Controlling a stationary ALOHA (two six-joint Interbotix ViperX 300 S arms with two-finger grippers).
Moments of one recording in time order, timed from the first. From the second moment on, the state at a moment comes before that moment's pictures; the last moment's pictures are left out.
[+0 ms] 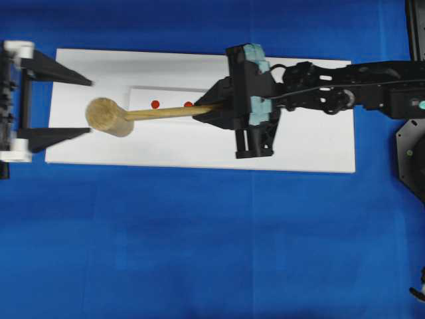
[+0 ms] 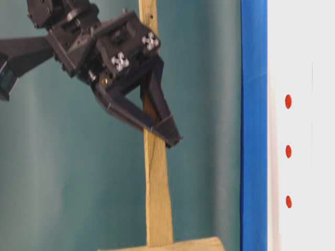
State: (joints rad) left arm 0.06 -0.86 1.17 -0.01 -0.16 0.13; right arm -0.09 -0.12 0.56 0.69 0.07 -0.74
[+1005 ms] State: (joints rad) left arm 0.06 -1.15 1.23 -0.01 0.11 0.12; right arm -0.17 -0.18 0.67 0.74 -0.05 -0.74
